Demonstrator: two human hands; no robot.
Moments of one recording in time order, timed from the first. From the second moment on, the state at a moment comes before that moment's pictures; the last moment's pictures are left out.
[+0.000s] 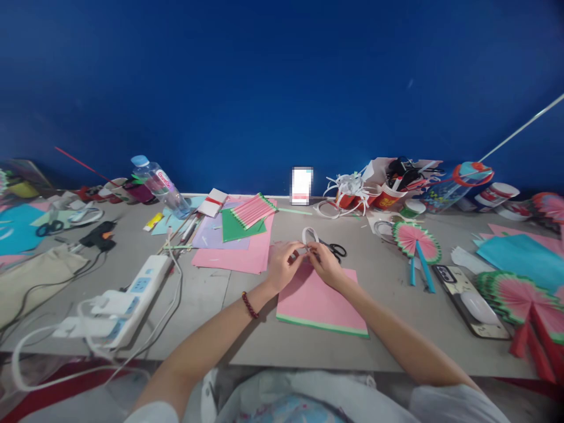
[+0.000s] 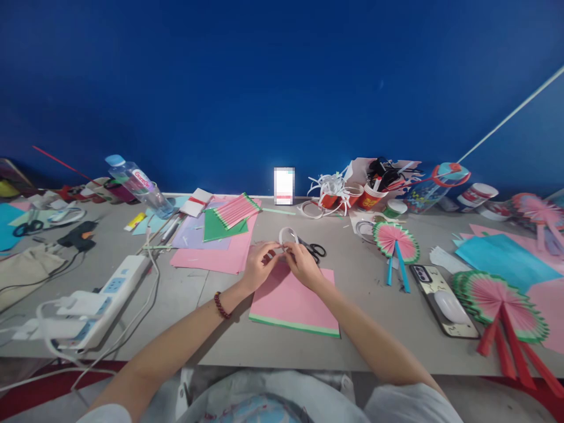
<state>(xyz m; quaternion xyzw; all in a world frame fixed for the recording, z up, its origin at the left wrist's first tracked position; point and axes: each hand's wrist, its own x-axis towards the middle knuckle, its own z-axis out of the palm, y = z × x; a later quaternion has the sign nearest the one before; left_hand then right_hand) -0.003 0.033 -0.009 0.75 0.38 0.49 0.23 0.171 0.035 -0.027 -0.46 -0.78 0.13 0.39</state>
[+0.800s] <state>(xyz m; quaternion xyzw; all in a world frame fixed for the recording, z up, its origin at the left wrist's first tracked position) 0.012 0.072 -0.013 0.94 0.27 0.19 0.08 0.172 0.030 -0.033 -0.48 -0.71 0.04 0.52</state>
